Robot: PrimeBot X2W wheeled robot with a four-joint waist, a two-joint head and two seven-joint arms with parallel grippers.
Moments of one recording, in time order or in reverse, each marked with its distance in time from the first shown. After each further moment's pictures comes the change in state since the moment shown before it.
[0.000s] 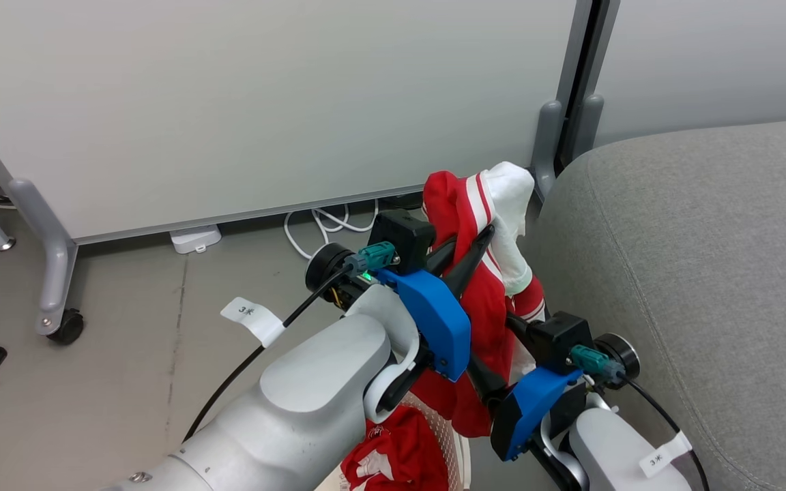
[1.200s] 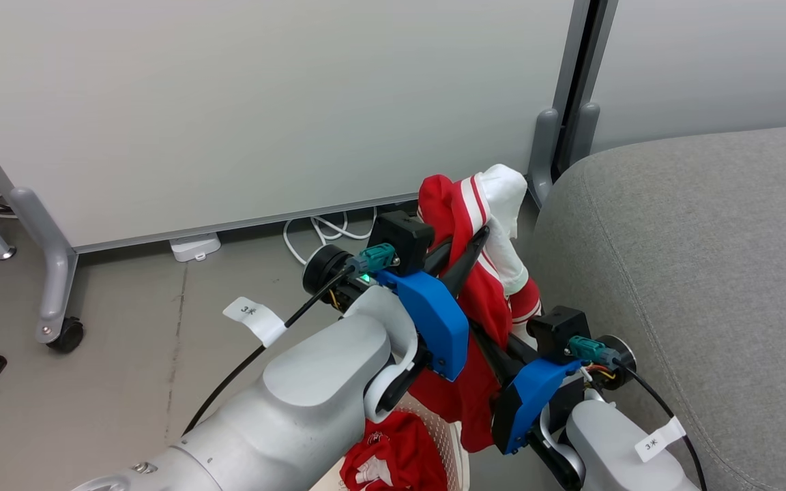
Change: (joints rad) left arm -0.040 0.000 -0.098 0.040 -0.086 0.027 -0.045; right arm -0.108 0.000 0.077 0.220 0.114 0.000 -0.066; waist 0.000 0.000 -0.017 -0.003
